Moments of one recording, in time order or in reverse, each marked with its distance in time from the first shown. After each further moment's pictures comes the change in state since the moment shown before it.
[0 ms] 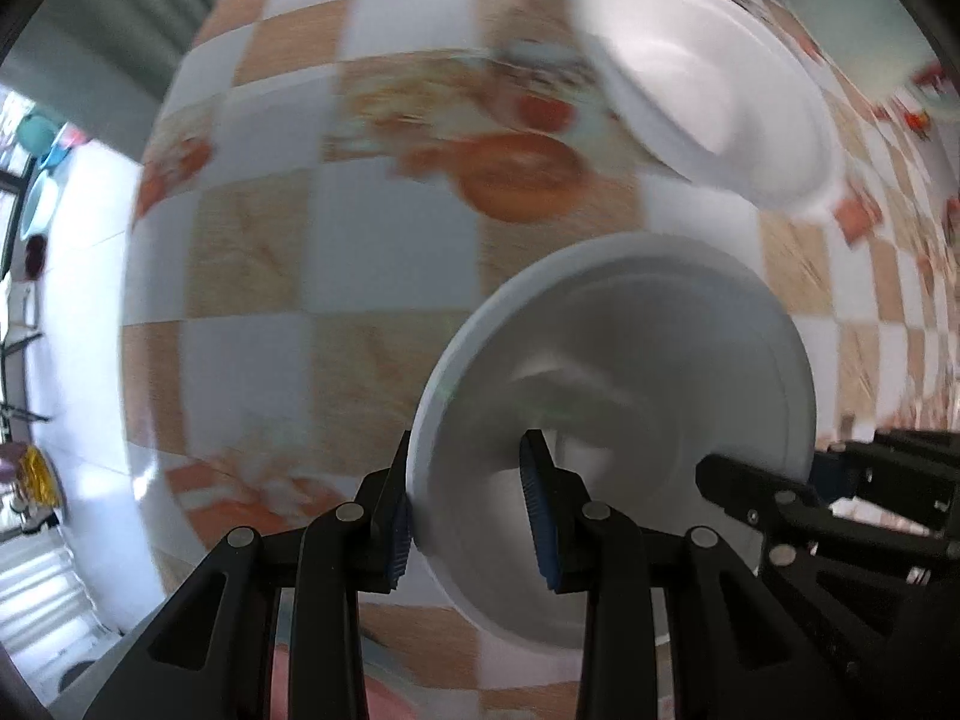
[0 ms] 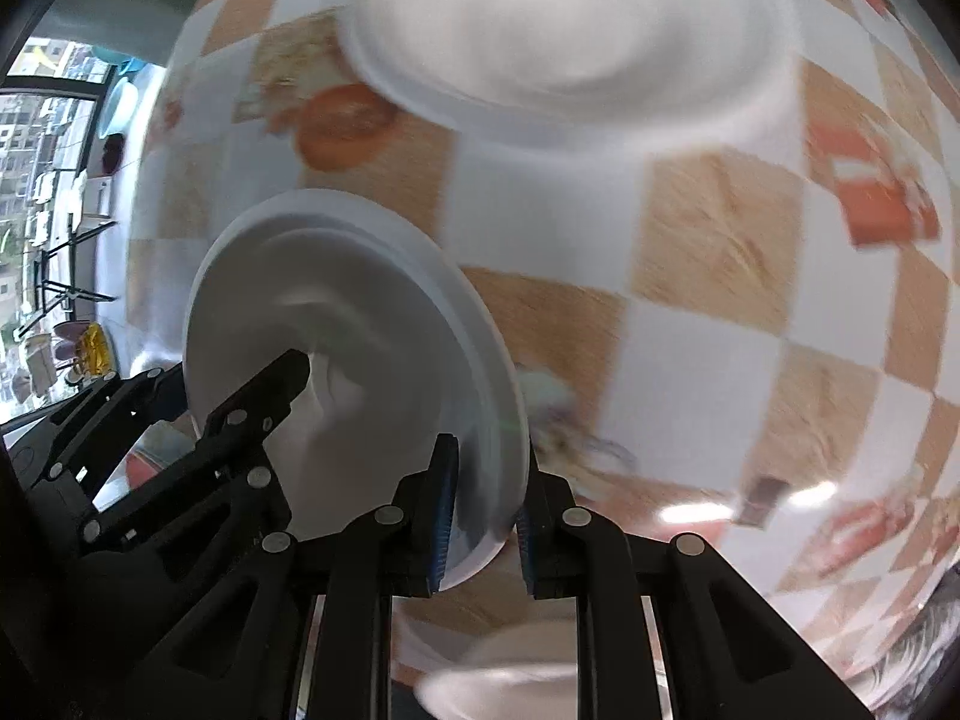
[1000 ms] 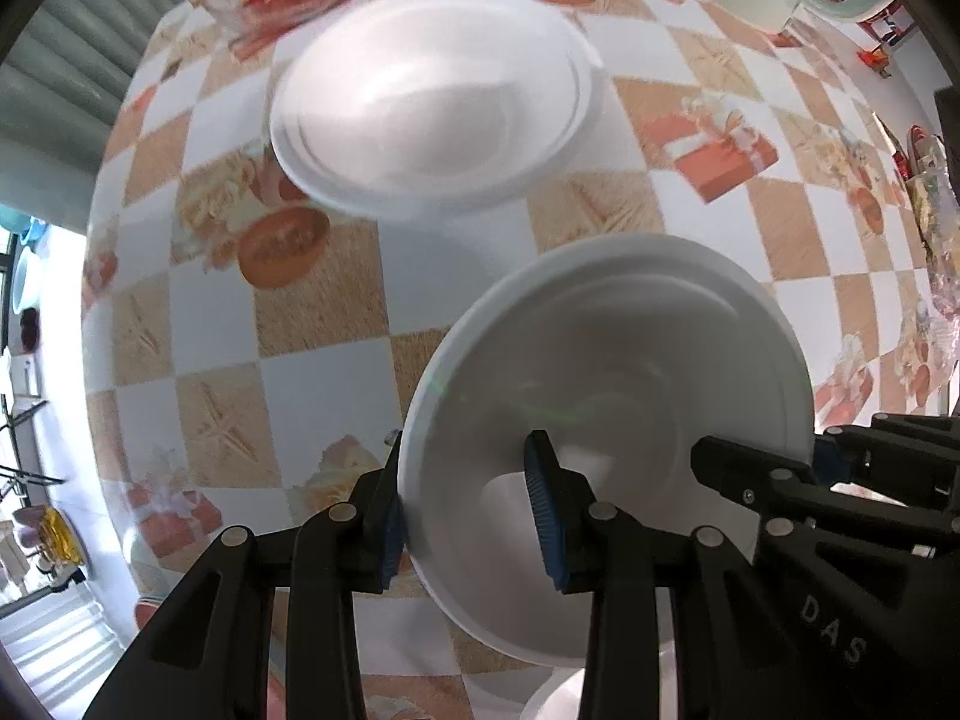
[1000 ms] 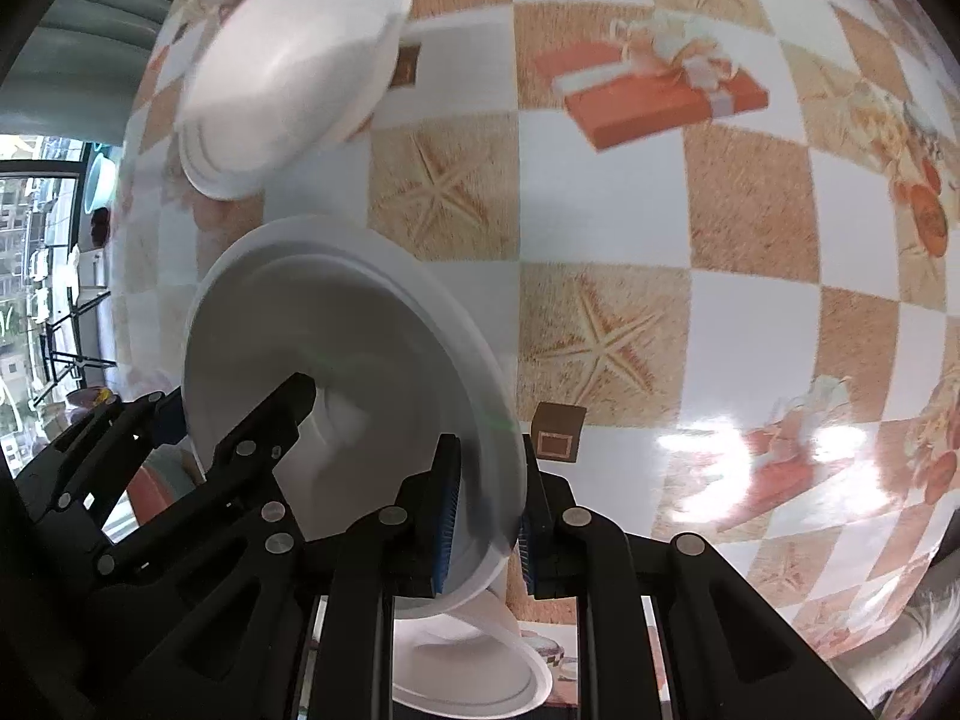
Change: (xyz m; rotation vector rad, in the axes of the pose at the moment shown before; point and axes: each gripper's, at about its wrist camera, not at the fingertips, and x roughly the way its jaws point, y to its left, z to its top) left arm -0.029 -0.102 0.022 0.131 -0.038 0.018; right arm -0.043 -0.097 -0.045 0.138 -0.074 0.051
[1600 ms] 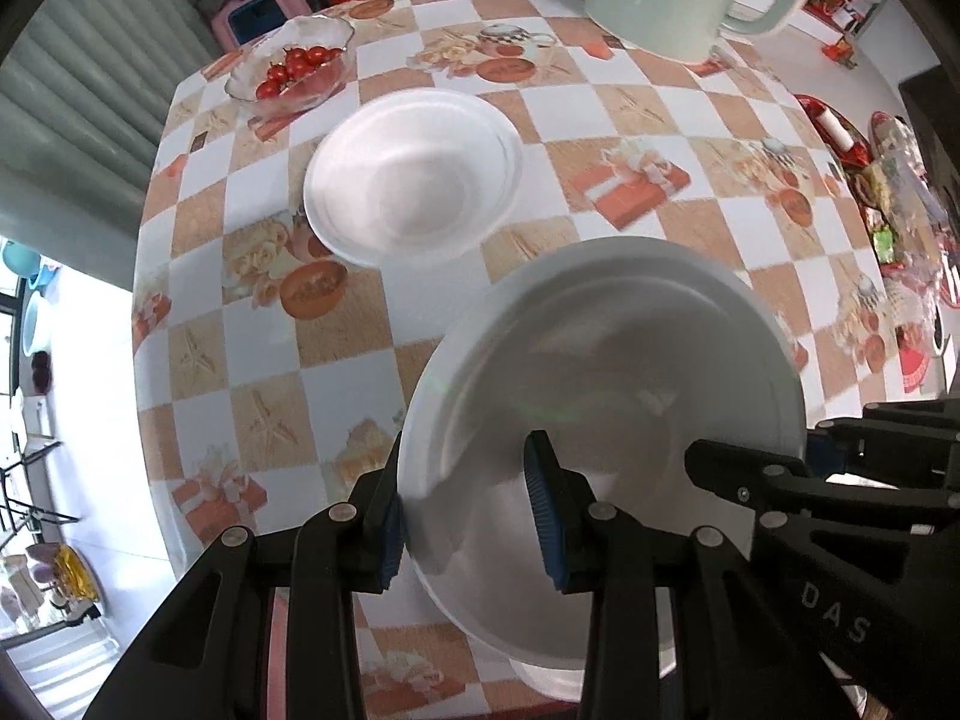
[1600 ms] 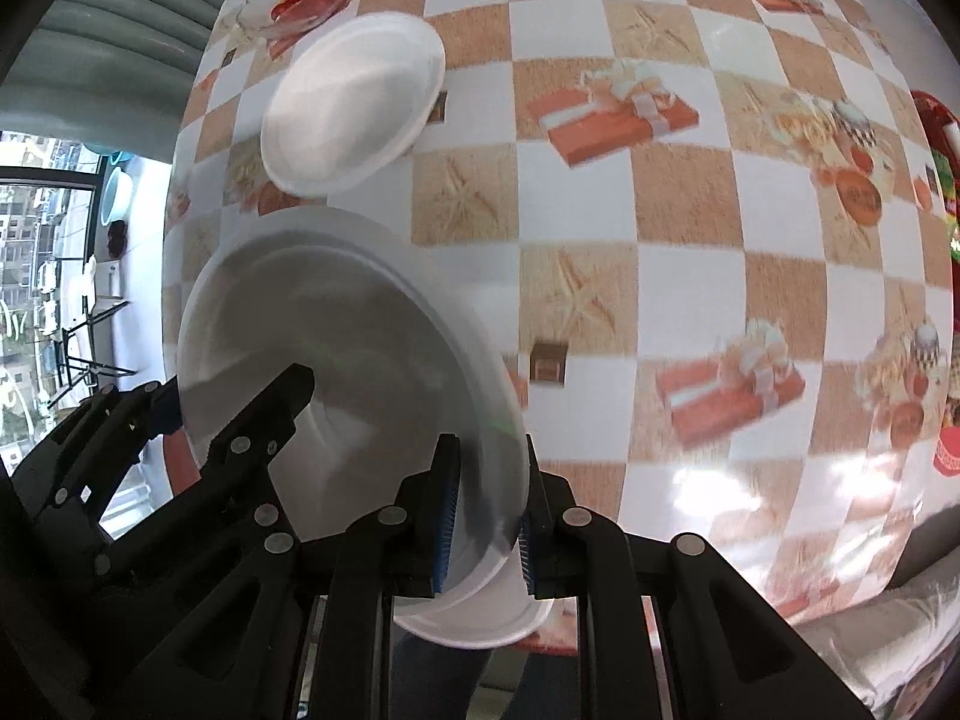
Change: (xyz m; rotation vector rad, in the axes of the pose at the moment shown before) left arm -0.068 -0.016 -0.030 0.072 -0.097 0.000; right arm -0.049 -0.009 -0.053 0.015 -0.042 0.019
